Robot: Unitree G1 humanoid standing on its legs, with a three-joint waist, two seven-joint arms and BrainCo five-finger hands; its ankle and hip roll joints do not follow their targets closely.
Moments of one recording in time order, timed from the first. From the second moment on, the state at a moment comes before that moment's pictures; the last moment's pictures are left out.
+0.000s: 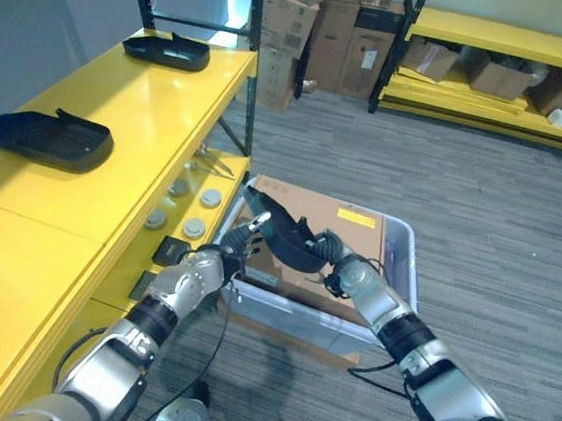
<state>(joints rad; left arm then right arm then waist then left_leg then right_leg) -0.47 0.18 -0.41 0.48 -0.82 0.35 0.12 -0.55 -0.37 0.58 0.52 -0.16 0.35 -0.05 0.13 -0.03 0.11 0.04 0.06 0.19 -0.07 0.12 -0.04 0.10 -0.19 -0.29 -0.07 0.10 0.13</state>
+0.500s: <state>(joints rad) -0.47 0.20 -0.44 0.44 -0.73 0.37 0.12 -0.55 -0.38 0.62 0.52 -0.20 0.34 -0.01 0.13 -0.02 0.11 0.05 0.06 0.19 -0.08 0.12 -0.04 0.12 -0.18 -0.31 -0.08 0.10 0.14</state>
